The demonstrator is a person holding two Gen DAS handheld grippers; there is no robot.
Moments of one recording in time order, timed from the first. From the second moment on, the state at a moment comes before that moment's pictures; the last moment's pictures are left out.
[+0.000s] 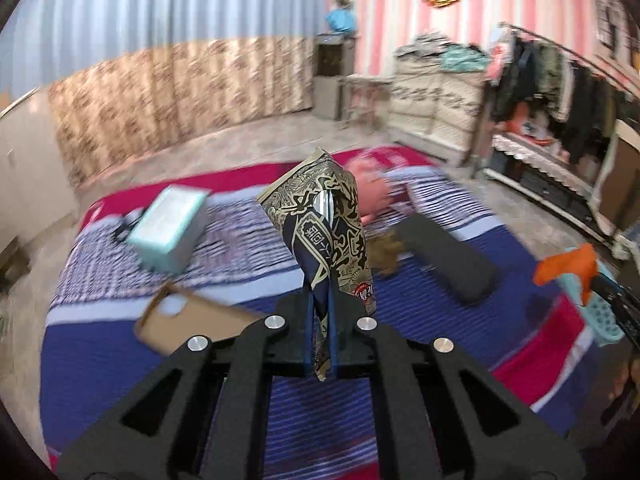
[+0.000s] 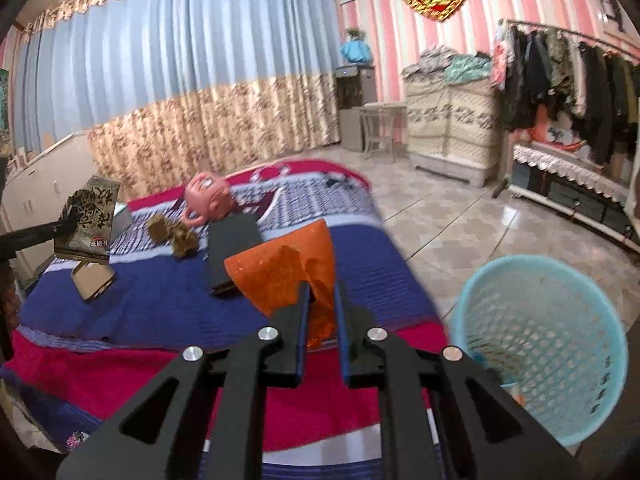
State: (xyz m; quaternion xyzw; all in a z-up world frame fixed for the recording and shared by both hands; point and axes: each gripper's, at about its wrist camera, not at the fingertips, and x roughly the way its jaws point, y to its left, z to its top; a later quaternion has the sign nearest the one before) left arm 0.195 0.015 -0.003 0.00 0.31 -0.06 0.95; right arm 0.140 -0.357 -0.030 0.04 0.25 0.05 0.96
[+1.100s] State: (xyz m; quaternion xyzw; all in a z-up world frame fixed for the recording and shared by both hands) left arm 0.179 -0.347 -0.029 0.11 0.28 -0.32 0.90; right arm 0.091 -0.563 -0.038 0.12 0.23 -0.21 0.94
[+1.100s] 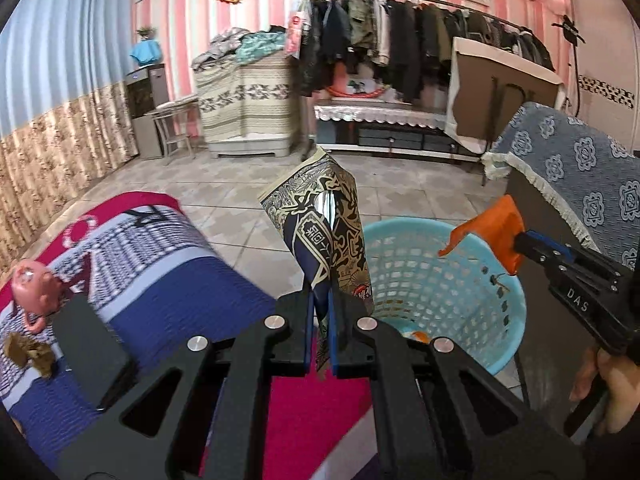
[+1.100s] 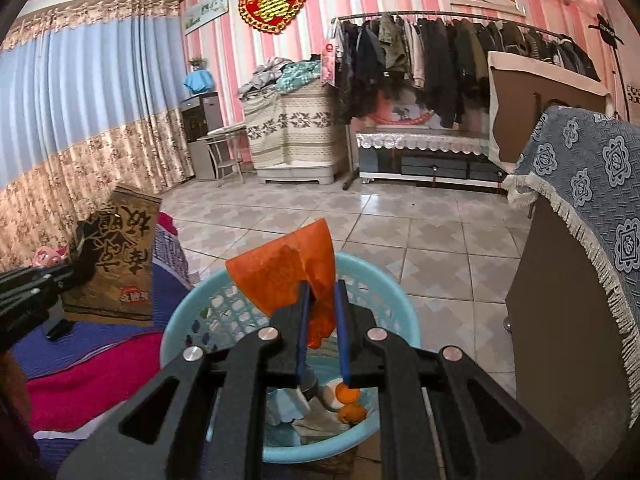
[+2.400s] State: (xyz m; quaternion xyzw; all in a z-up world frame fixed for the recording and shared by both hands) left arm 0.216 -0.249 -0.033 0.08 0.27 -0.17 0.94; right arm 0.117 -0.551 -0.062 0.11 0.23 -0.21 0.94
